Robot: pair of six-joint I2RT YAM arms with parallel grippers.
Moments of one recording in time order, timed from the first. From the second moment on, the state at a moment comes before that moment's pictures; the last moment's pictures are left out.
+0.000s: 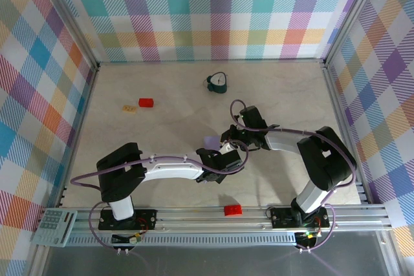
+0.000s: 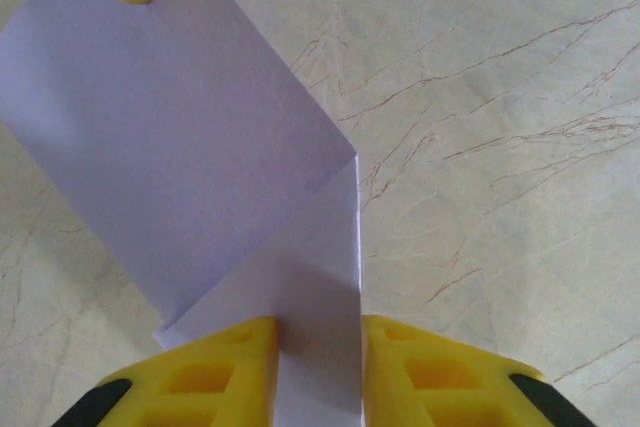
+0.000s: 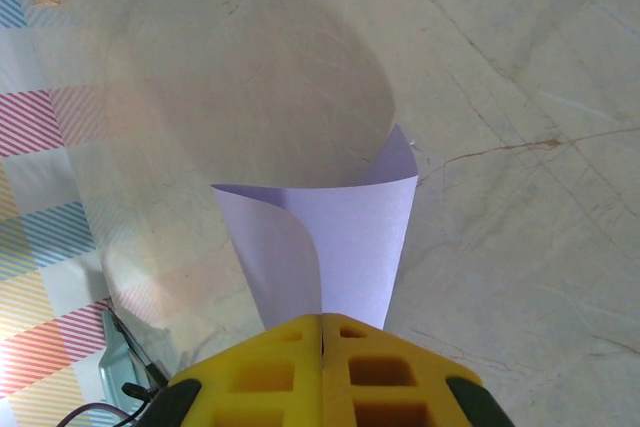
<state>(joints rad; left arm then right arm) -1.21 1.76 1.10 -0.61 -0.44 -0.45 0.54 1.66 0.78 0.00 -0.54 0.90</state>
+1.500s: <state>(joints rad) -1.22 1.77 1.06 -0.61 -0.46 -0.47 0.54 1.67 0.78 0.03 -0.54 0.96</state>
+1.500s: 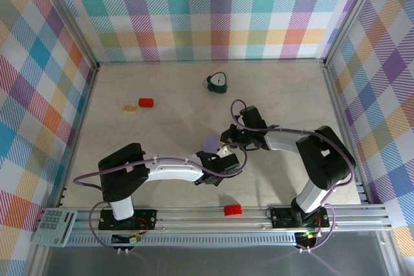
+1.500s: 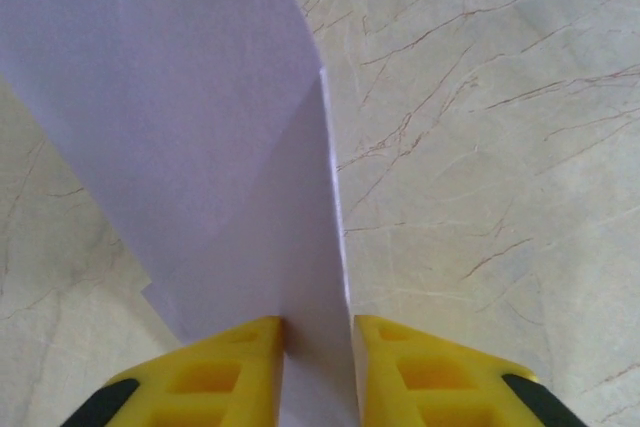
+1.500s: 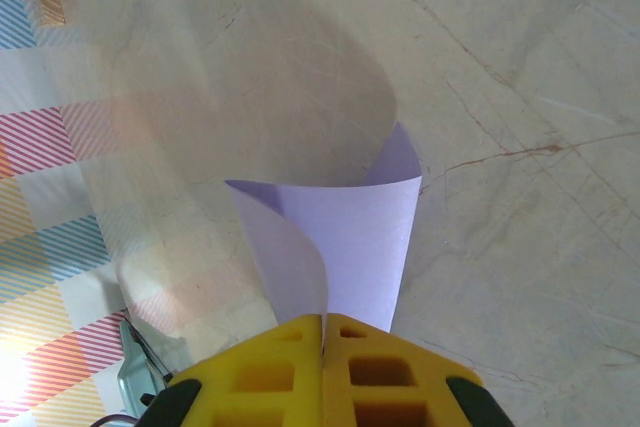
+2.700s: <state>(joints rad) -1.18 1.63 0.93 -0.45 -0.35 -0.48 0.31 1.47 0.73 -0.12 -0.50 0.83</state>
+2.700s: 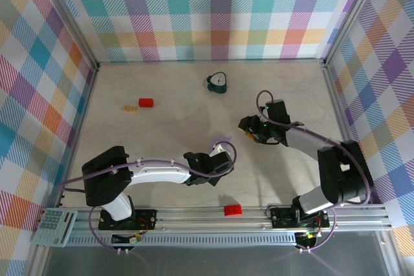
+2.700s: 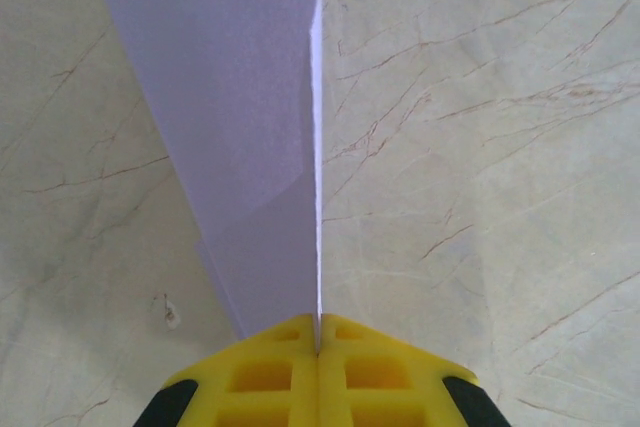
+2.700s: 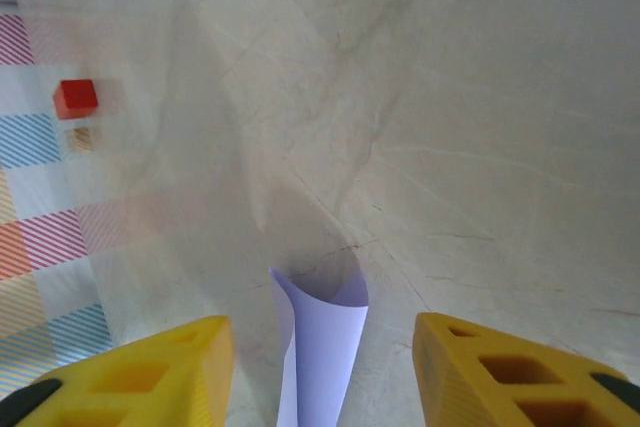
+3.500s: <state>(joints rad) -0.90 1.61 0.72 0.04 0.21 -0.69 0.30 1.31 0.53 -0.07 -0.58 0.74</state>
